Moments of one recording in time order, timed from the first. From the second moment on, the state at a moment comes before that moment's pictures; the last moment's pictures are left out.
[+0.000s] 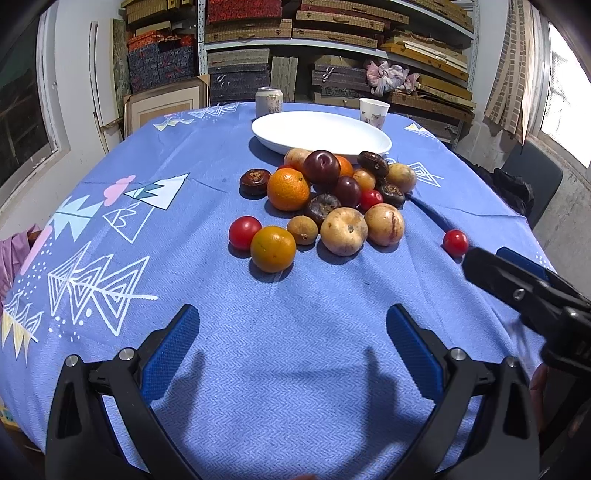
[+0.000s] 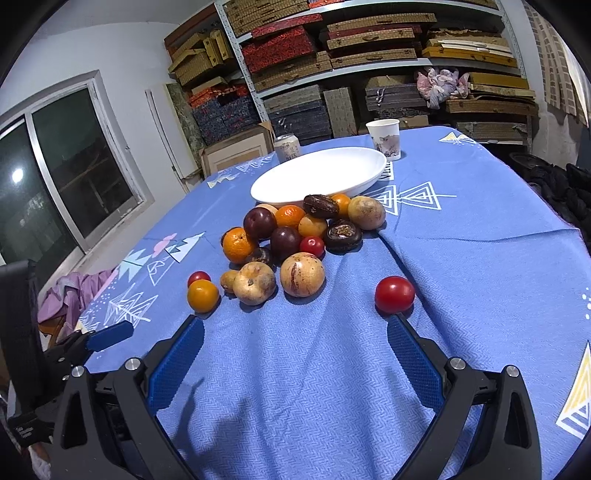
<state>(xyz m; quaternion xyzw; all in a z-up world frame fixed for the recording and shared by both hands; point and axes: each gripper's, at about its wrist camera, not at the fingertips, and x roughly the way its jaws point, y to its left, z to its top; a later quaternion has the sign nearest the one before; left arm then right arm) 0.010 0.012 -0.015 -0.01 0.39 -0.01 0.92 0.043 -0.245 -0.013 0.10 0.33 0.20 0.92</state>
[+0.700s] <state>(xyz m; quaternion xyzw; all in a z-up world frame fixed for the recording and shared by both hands) 0.058 0.050 -0.028 -0.01 0.45 -0.07 0.89 0.079 -0.253 -0.016 -0.03 0.38 0.20 0.90</state>
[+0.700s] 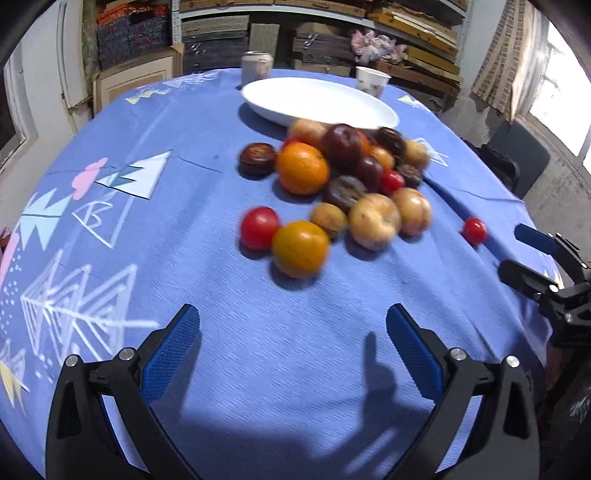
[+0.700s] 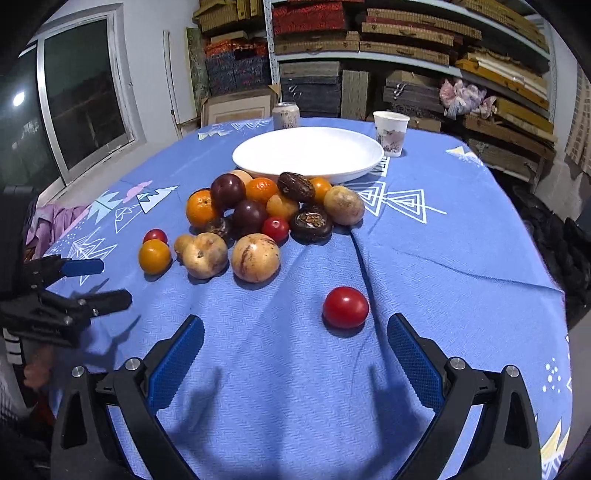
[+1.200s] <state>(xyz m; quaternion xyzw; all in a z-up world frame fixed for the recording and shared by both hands) 0.107 0.051 -0.038 -0.02 0.47 -0.11 0.87 0.120 -0.253 -0.039 -0.02 0.43 0.20 0.88</state>
